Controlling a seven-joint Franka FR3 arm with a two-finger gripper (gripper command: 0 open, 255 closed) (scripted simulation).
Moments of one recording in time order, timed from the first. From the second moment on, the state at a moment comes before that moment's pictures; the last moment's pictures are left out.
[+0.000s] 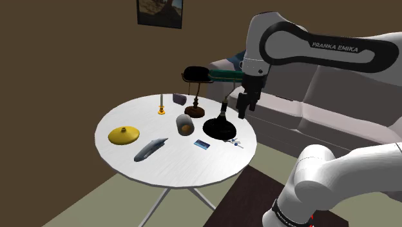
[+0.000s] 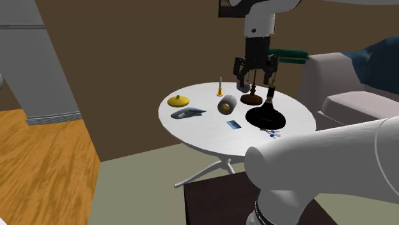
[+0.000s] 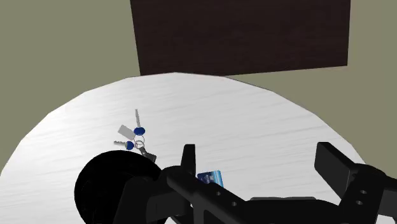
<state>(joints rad) 0.01 -0.81 -0.06 -2.39 -0.08 1.51 0.03</state>
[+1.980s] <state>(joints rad) -0.02 0.08 0.23 -2.10 0.05 2.19 0.94</state>
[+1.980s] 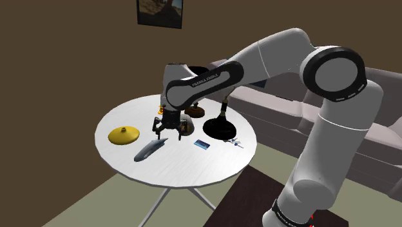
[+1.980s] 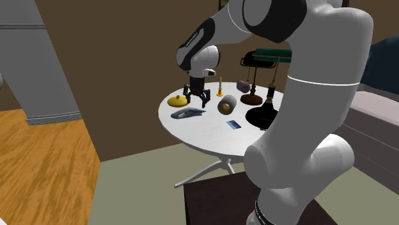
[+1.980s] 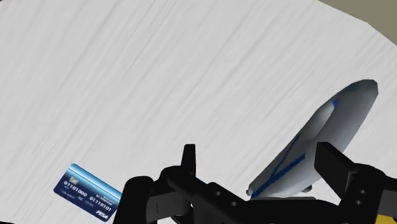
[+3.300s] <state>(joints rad) 0.02 0.45 0.19 -1.83 -0.01 2.32 1.16</state>
